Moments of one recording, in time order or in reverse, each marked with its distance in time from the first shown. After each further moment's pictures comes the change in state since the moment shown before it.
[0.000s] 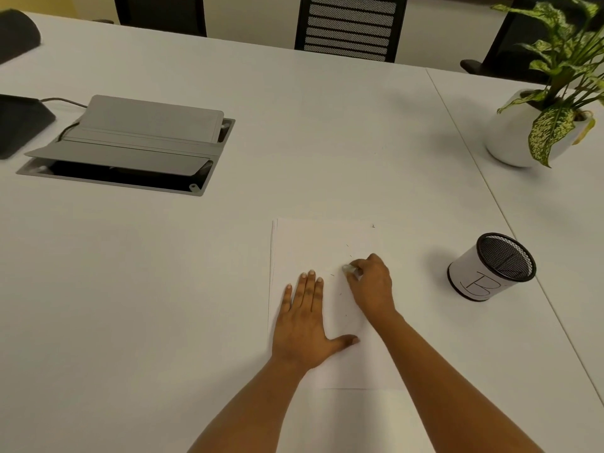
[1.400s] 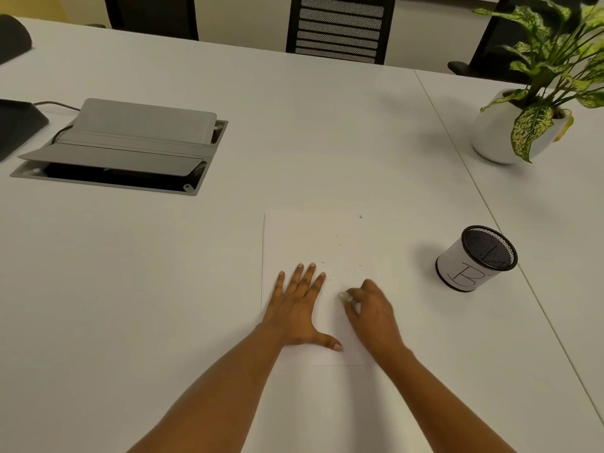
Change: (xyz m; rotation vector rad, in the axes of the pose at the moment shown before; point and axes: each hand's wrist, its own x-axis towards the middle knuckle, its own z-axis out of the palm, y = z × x) left_hand 0.016 -0.017 -0.022 0.030 -0.261 0.219; right_hand -0.058 0.017 -0.015 -0.099 -0.051 -0.198
